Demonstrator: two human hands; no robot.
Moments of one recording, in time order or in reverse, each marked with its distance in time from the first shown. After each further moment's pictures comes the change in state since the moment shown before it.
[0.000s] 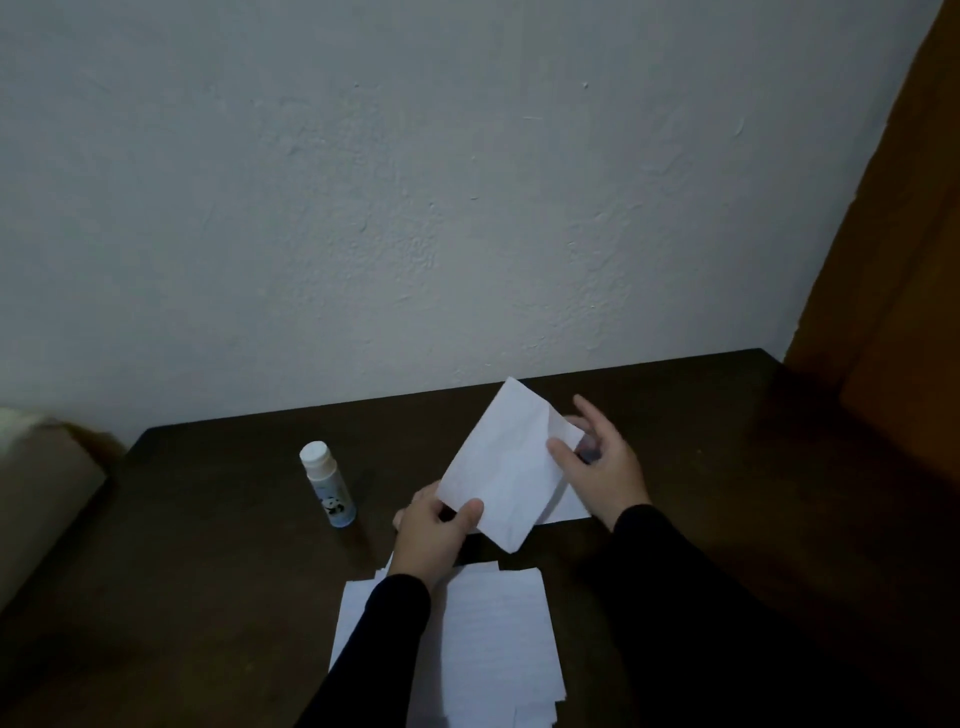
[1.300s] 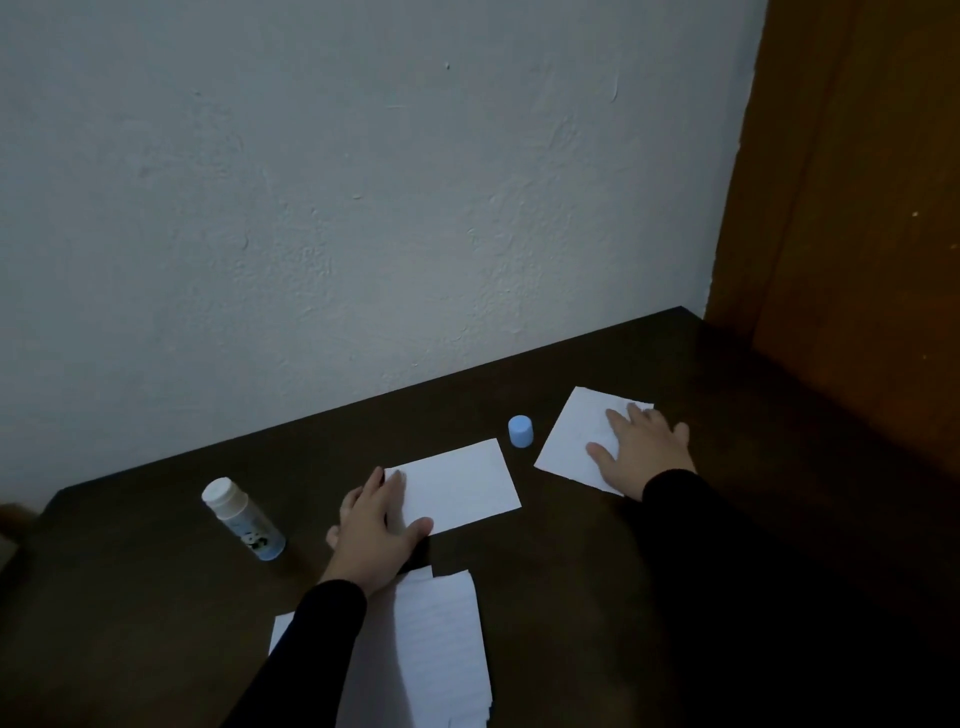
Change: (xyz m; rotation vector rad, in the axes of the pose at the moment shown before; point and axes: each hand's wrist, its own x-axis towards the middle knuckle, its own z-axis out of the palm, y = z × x) left_hand 0.010 0.025 0.005 0.727 -0.025 0.157; right_hand 0.033 0.061 -0.099 -1.223 -0.010 0.268
